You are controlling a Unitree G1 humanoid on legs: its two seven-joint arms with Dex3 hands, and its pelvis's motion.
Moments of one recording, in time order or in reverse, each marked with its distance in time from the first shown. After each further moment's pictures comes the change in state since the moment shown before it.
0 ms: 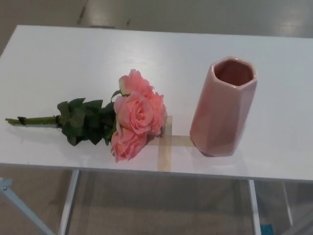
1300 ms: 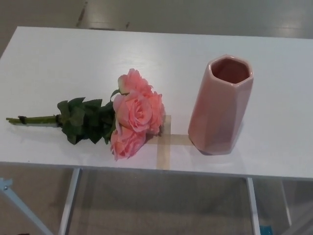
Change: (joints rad) left_arm 0.346 0.165 -0.159 -0.610 -0.047 -0.124 -0.431; right_arm -0.006 -0.001 0.013 0.015 -0.004 -0.014 -0.008
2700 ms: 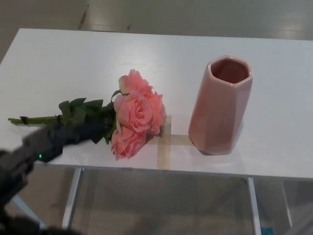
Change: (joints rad) left_arm 0.012 -0.025 0.160 -1.193 -0.318 0.112 -0.184; right_arm 0.011 -0.003 0.025 0.015 0.000 -0.001 -0.010
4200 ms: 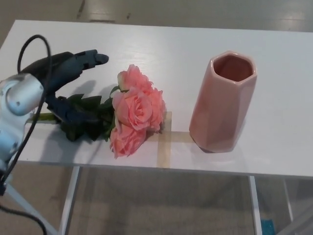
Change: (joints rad) left_arm -0.982 0.111 -0.611 0.967 0.780 0.318 0.168; right_arm -0.011 -0.004 0.001 -0.002 0.001 -0.001 0.002
